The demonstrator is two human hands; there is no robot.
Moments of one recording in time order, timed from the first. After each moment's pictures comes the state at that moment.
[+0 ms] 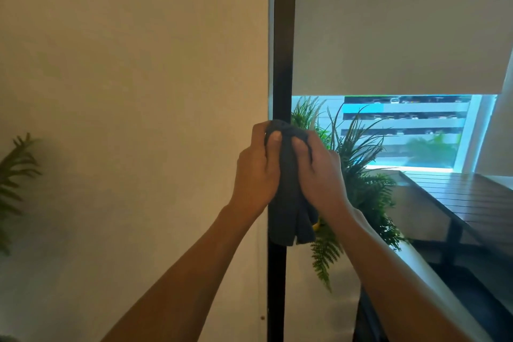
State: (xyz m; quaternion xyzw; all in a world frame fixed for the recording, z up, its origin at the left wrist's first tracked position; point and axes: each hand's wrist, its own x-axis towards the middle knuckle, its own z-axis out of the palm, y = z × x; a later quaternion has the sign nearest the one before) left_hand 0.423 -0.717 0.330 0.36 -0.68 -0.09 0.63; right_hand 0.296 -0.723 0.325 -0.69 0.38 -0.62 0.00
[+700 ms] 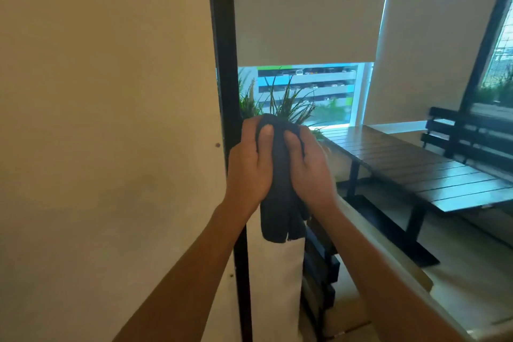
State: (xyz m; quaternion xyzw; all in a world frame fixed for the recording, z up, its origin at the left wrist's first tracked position) left_hand 0.422 -0.674 0.285 0.24 -0.72 -0.20 0.62; right_hand 0.308 -0.643 0.272 -0.59 0.52 -0.62 -0.06
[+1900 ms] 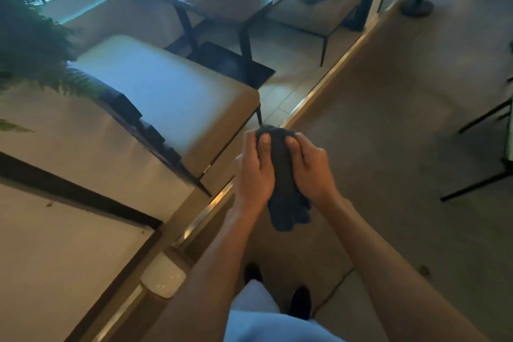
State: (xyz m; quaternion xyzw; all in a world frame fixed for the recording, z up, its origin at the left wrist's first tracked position) left_hand 0.137 -0.348 -0.007 0.20 -0.82 -0.44 0.30; right_hand 0.070 -0.243 -0.015 -0.27 0.75 -0.60 0.08
